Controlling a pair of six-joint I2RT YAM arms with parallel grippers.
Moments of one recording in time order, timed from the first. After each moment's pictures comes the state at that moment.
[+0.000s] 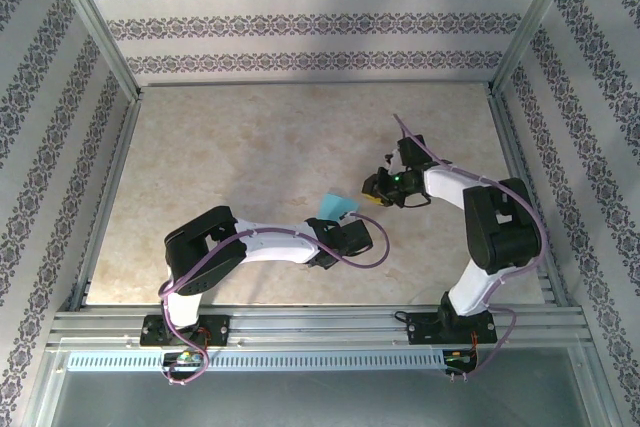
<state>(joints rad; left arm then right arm) -1.11 1.92 1.17 -0.57 -0.49 -0.18 0.20 1.71 0.92 -0.34 -0.59 0.65</state>
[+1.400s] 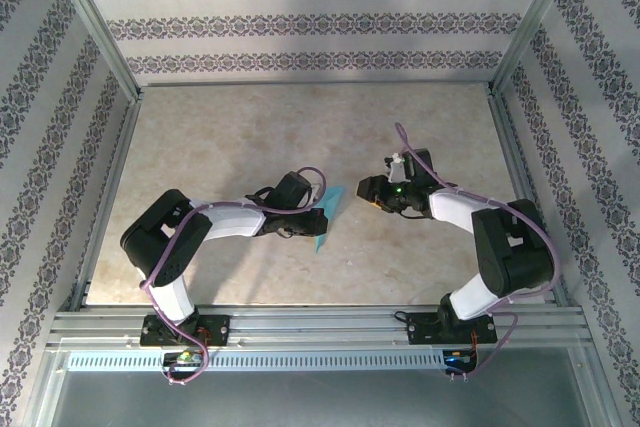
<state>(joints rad) -0.69 1.76 0.84 0.02 0.39 -0.64 0.25 1.57 0.70 0.00 -0.64 0.67</state>
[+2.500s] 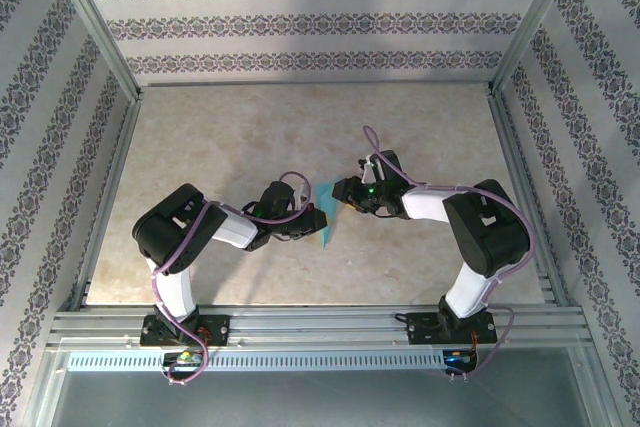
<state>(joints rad) -0.63 1.85 0.64 0.61 0.50 -1.00 0.42 1.73 0.77 0.16 -0.54 0.82</state>
